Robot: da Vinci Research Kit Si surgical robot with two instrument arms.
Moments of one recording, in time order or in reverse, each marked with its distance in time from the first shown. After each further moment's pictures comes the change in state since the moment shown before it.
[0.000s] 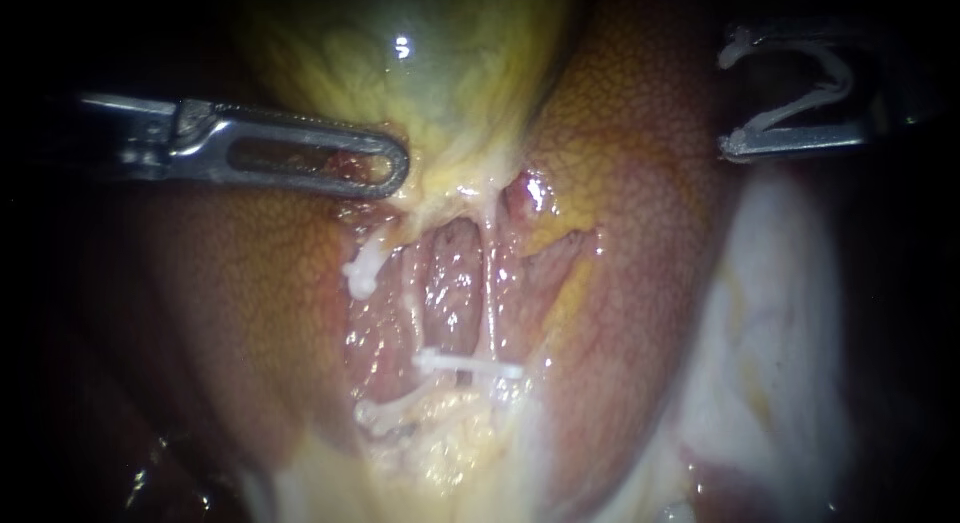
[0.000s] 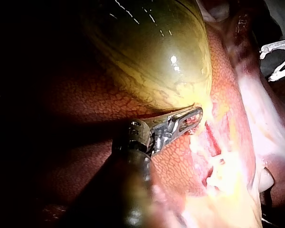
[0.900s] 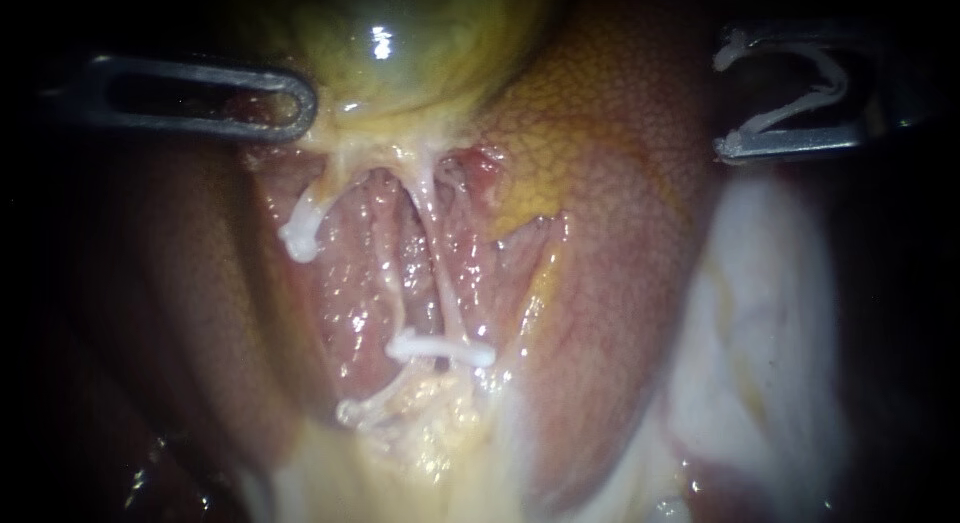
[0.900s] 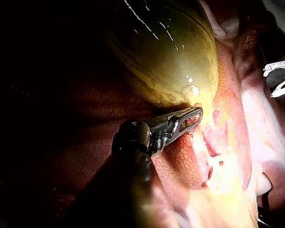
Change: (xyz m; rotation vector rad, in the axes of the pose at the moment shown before) right arm 0.000 -0.001 0.001 0.033 0.026 0.004; left arm -0.004 -0.002 -0.008 -0.016 -0.042 -0.028
